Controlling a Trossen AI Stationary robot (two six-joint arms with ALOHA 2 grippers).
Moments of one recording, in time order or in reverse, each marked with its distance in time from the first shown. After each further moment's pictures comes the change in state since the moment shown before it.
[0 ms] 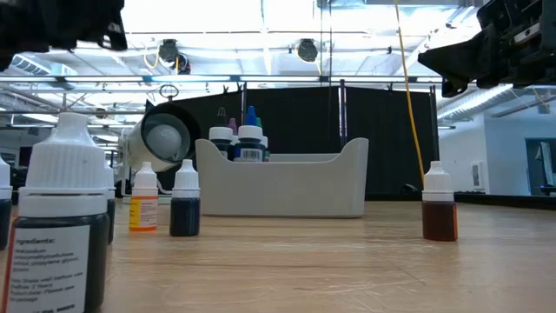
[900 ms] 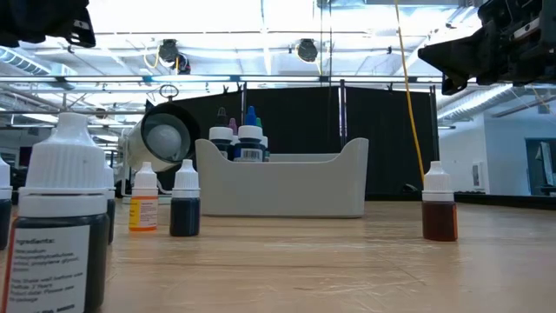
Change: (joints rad) left arm -0.070 -0.716 0.026 -0.705 -0.114 -0.010; right arm 0.000 0.000 0.000 0.026 0.000 0.002
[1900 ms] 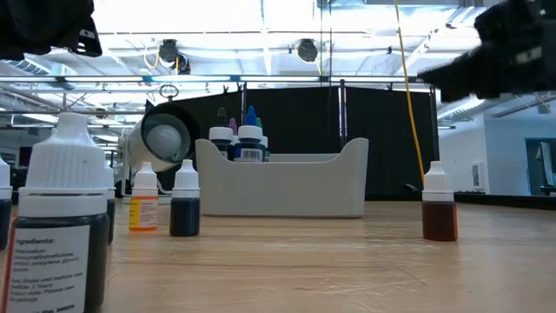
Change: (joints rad) left arm 0.006 0.202 -0.116 0.364 0.030 0.015; right arm 0.012 0.059 0.016 -0.129 0.003 -0.060
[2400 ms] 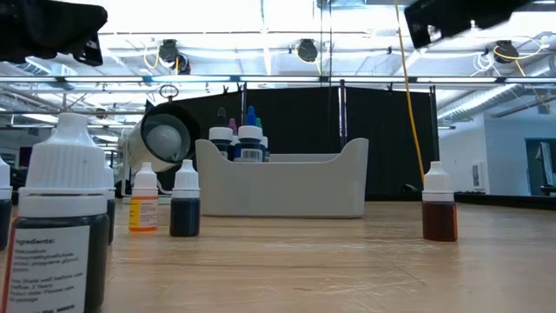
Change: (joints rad) left arm 0.000 0.000 0.000 0.005 -0.113 -0.084; right arm 0.264 0.507 0.566 -0.418 0.004 0.091
